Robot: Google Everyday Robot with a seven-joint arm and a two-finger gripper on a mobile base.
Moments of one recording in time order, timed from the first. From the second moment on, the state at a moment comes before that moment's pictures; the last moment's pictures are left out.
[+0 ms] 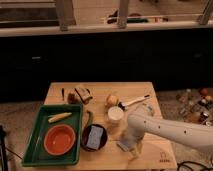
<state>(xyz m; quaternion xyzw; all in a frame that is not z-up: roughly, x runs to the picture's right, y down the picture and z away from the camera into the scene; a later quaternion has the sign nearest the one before) 0.145 0.302 0.777 -0.35 -0.11 -0.20 0.91</state>
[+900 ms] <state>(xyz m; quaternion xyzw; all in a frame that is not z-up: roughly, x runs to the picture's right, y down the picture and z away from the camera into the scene) 0.146 0.306 0.762 -0.35 -0.10 -0.21 0.91</state>
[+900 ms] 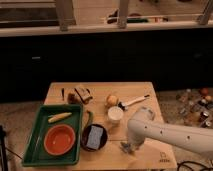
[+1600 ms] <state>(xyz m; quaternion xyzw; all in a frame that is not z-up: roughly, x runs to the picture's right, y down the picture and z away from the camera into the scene) 0.181 0.302 0.756 -0.36 -0.07 -0.19 0.91</state>
